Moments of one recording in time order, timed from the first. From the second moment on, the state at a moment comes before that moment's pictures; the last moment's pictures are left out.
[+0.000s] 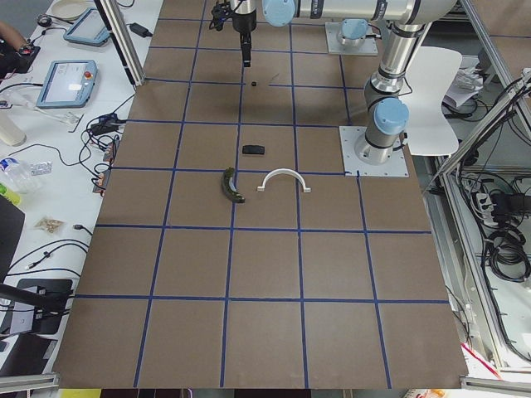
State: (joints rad) left arm -1.65 -1.66 -1.53 -1.54 1.55 -0.16; right arm 1.22 -1.42 1.82 -1.93 -1.60 -0.66
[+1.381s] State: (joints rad) left arm -2.01 -2.07 -1.72 -0.90 1.56 -0.56; right arm 0.67 -1.08 1.67 -2.15 -1.57 -1.52
